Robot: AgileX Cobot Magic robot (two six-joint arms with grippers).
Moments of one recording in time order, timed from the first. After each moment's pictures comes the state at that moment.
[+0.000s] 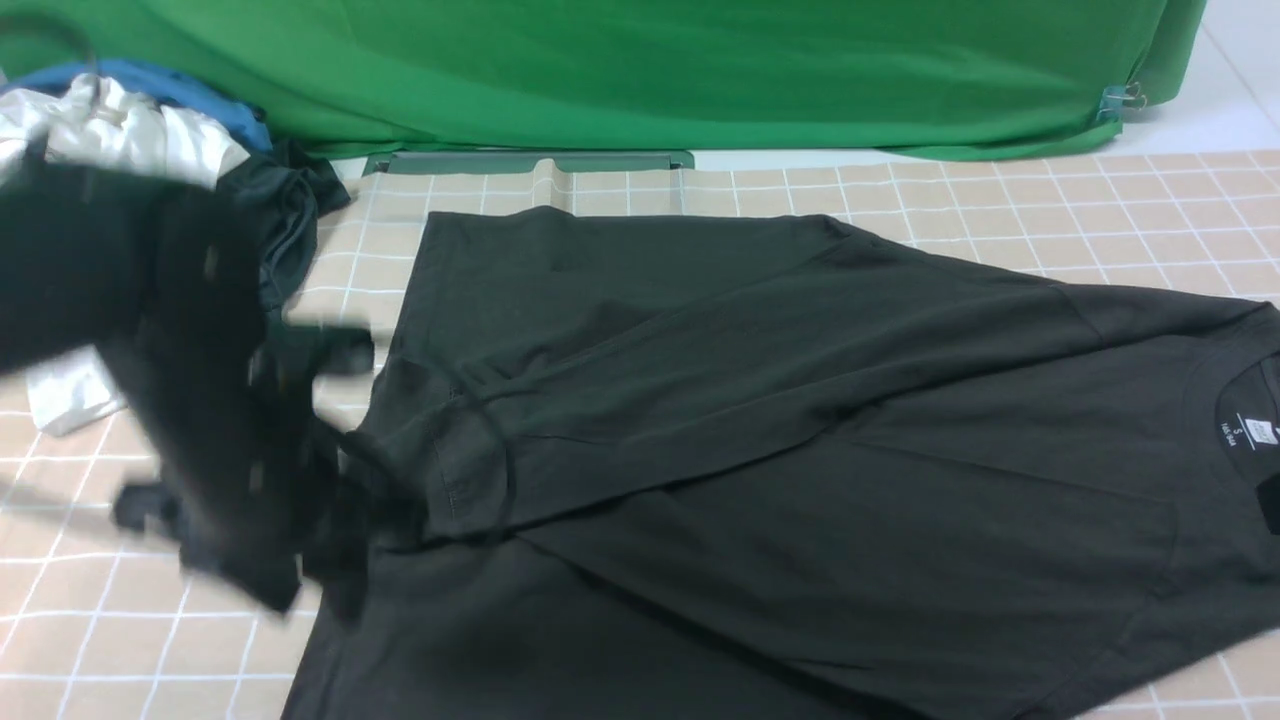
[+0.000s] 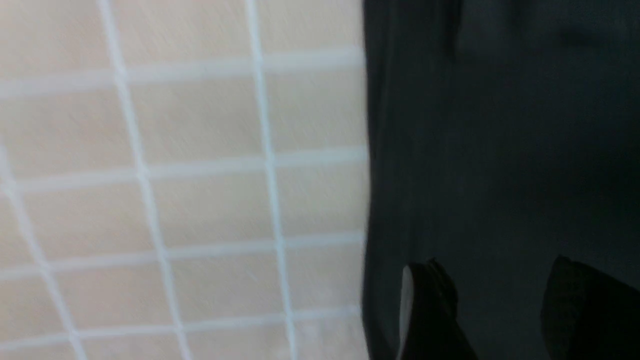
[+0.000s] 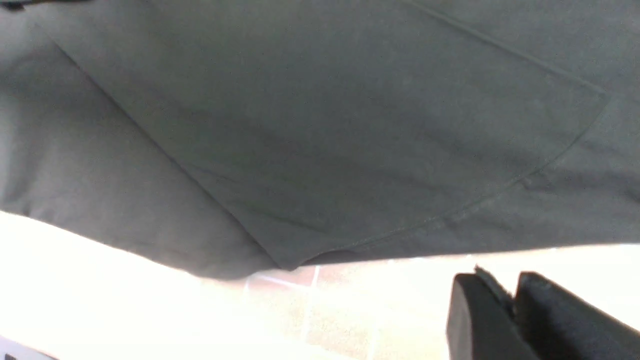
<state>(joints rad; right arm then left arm) -0.01 1.02 -0.91 0.31 1.13 -0.23 -0.32 1.52 -0.90 -0.09 1.06 -0.14</state>
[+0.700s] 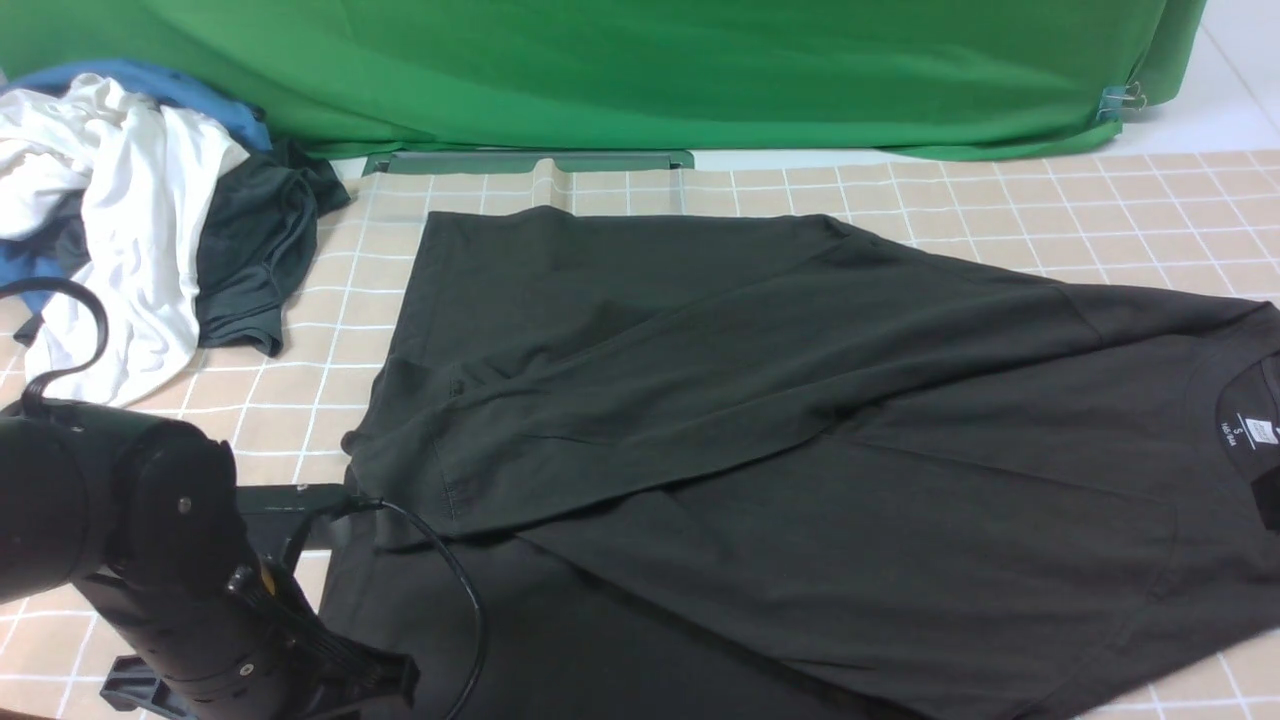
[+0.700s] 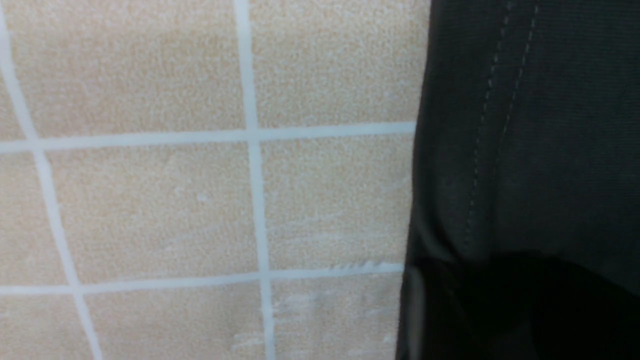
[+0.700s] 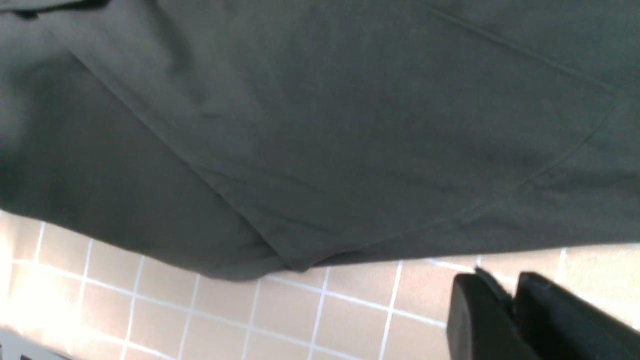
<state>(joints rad) -0.01 1.02 -0.92 0.32 1.14 -0.21 -0.34 1.47 -0.61 -0.14 0.80 -0.18</state>
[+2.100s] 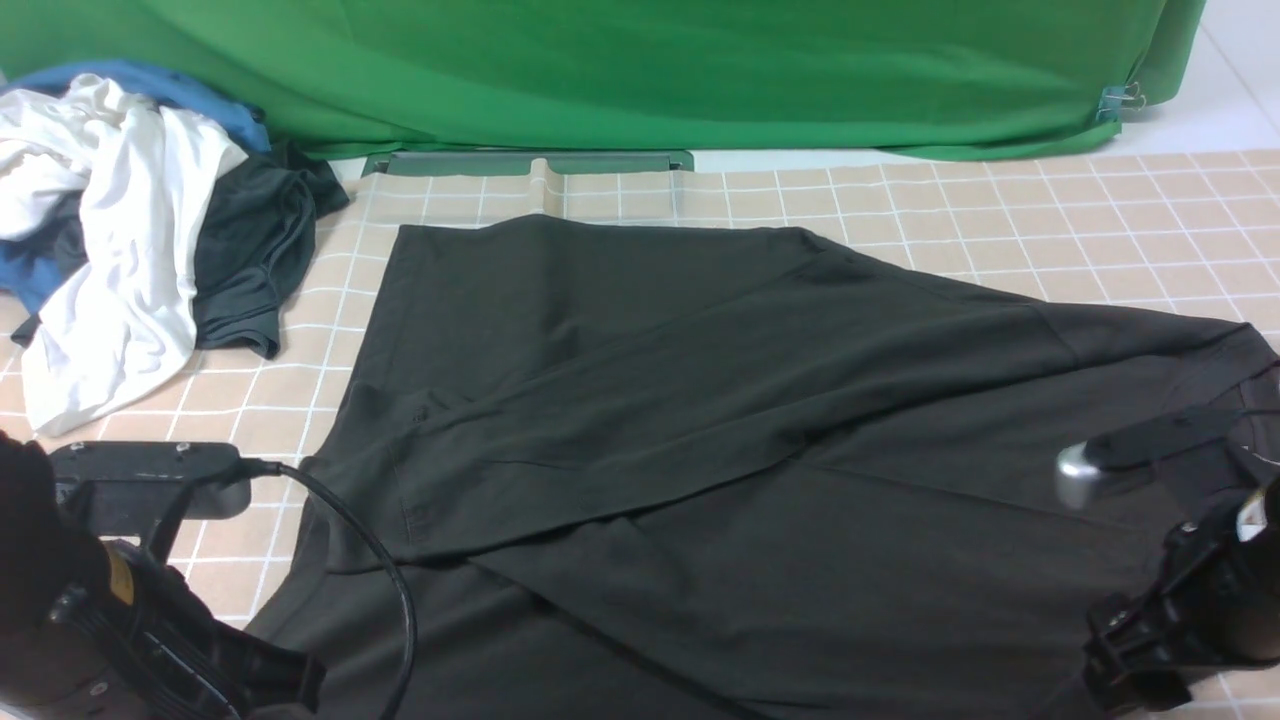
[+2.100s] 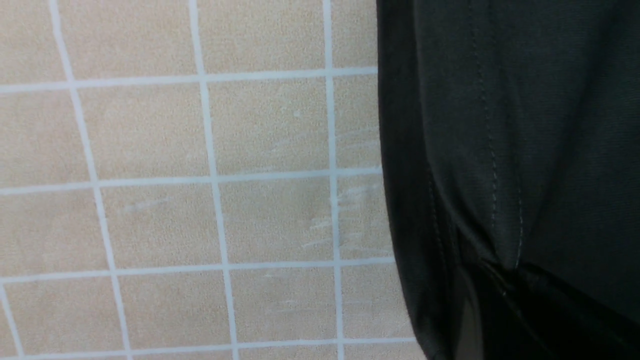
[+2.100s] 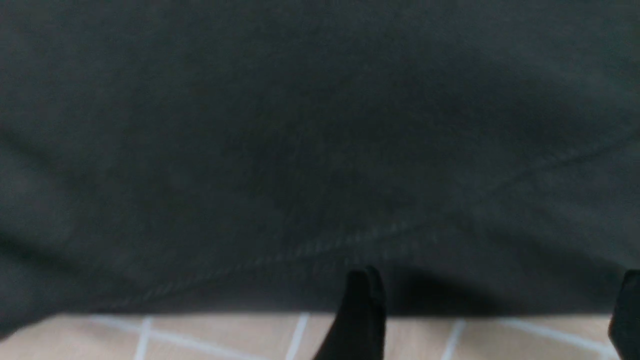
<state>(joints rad) 0.23 1.47 -0.66 0.05 0.72 -0.08 -0.34 1.13 -0.63 -0.01 1.02 -0.25</state>
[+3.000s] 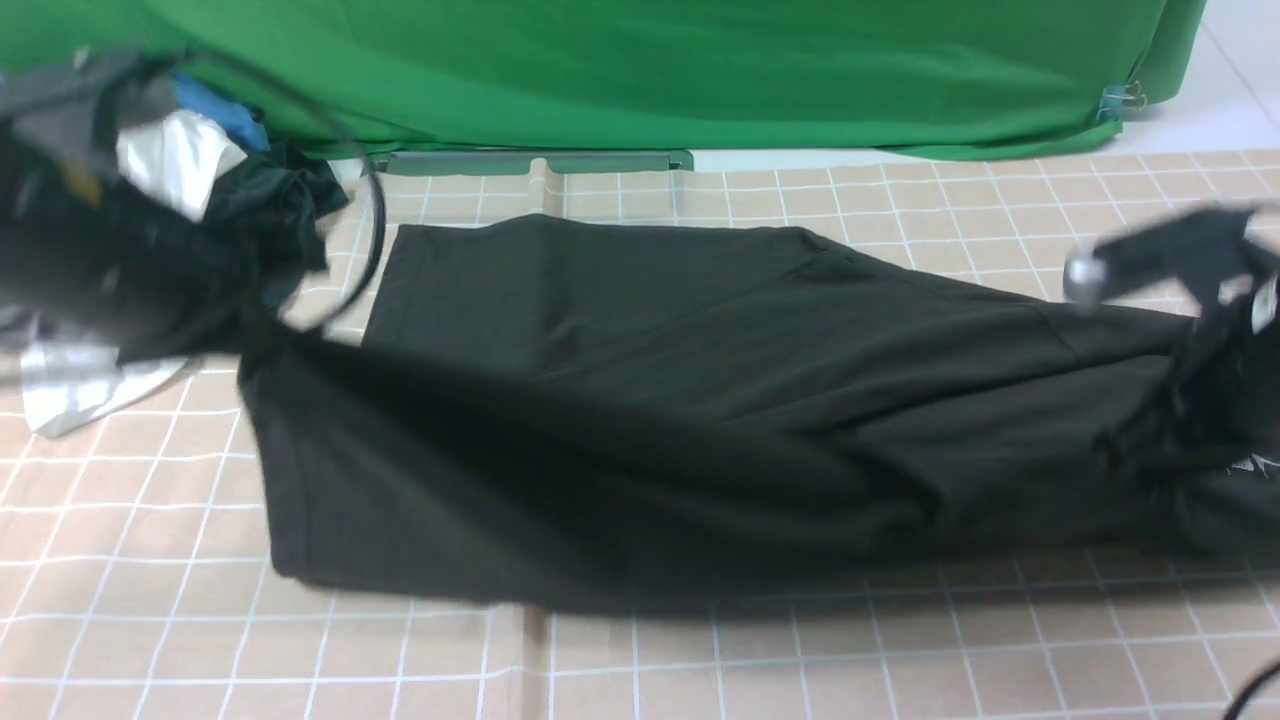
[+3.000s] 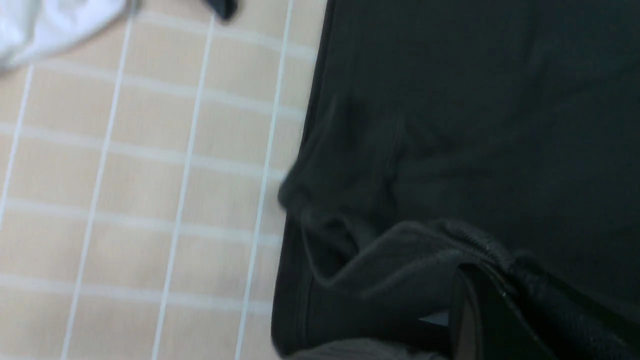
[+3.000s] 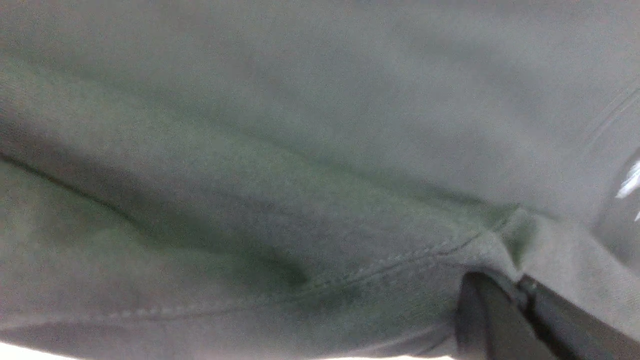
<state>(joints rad) 0.15 1.53 -1.07 -0.03 0.88 -0.13 -0.16 1.37 -1.16 -0.07 0.88 -0.28</state>
